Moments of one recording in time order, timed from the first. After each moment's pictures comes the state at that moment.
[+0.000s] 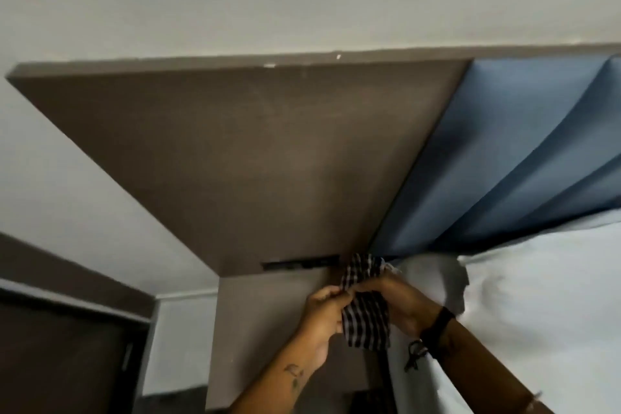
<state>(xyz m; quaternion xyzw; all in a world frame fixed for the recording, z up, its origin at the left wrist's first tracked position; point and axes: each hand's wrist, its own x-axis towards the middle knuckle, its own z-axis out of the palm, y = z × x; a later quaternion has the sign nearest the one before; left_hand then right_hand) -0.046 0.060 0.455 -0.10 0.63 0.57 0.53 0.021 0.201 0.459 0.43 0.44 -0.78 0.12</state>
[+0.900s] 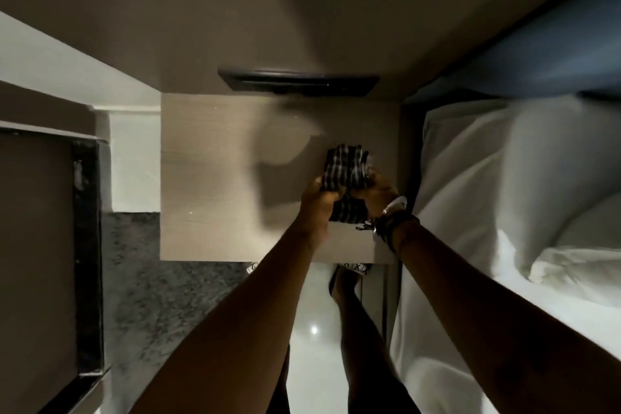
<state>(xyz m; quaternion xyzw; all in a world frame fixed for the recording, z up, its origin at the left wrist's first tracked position) -0.045 0.080 0.048 -0.23 0.62 0.55 0.52 0.004 0.189 0.063 0.56 0.51 -0.64 0.12</state>
